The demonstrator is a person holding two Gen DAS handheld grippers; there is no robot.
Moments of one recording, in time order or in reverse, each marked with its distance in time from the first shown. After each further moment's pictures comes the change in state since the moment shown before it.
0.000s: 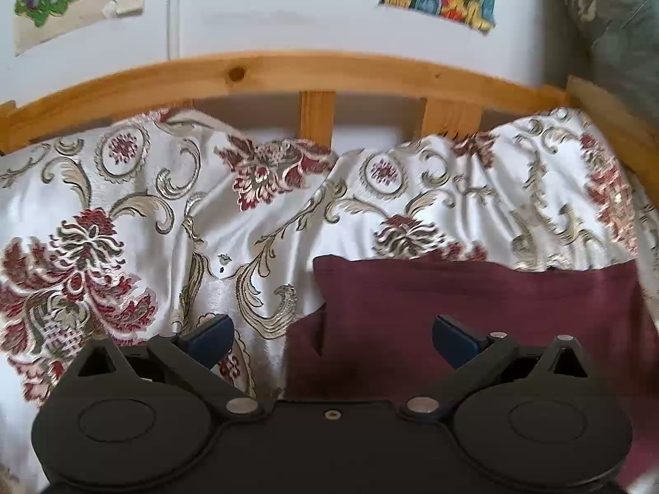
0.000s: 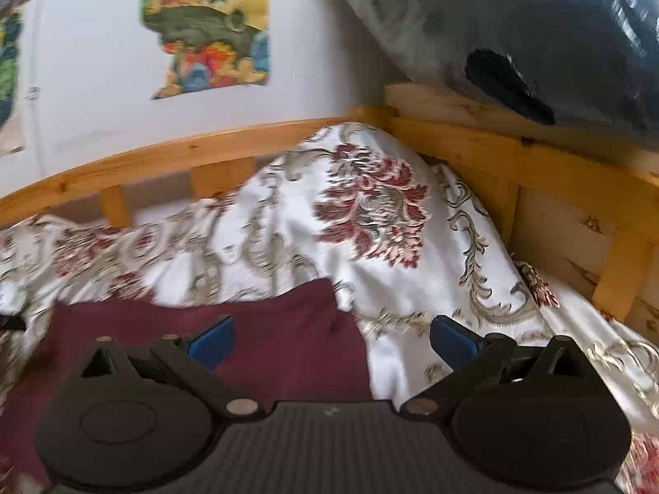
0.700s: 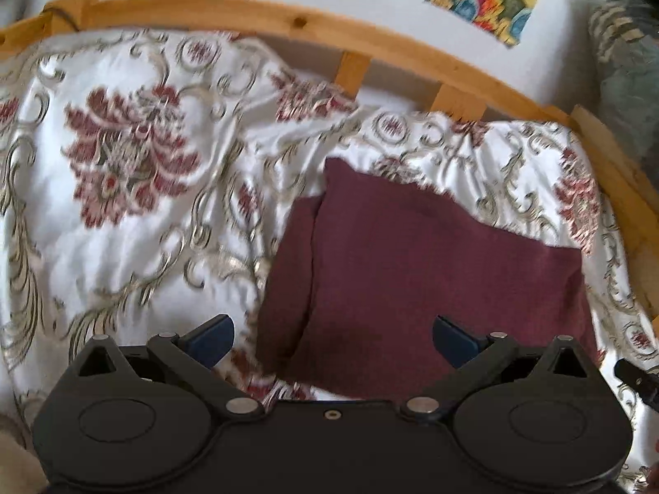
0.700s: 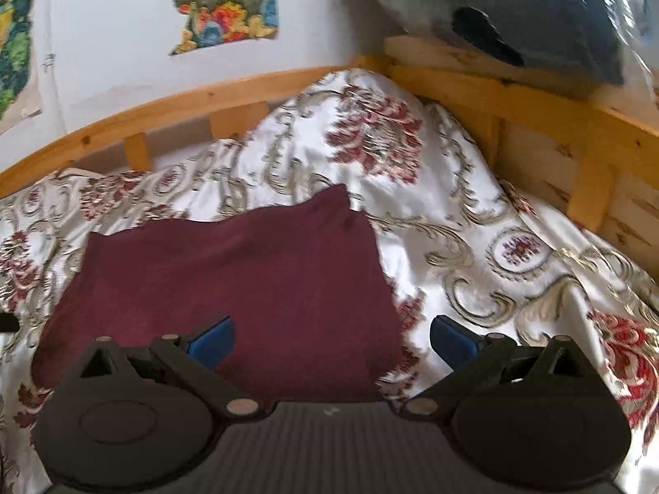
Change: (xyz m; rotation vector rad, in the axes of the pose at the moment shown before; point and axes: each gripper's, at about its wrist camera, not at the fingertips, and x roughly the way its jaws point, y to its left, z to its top) left arm -0.085 0.007 -0.077 -0.252 0.117 -0.027; right arm -0.053 0.010 -0.042 0.041 0.142 -0.025
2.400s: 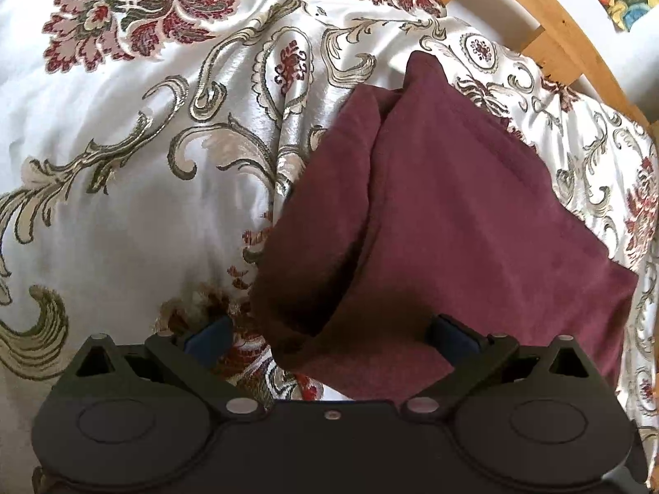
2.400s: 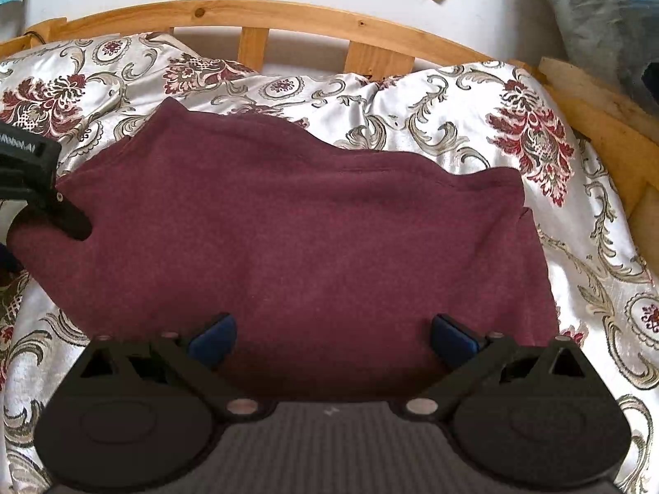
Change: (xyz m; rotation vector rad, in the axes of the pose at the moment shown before) left arm 0.096 0.028 -0.005 -0.255 0.271 0.004; right arm 0.081 0.098 -0.046 -0.401 0.024 0.093
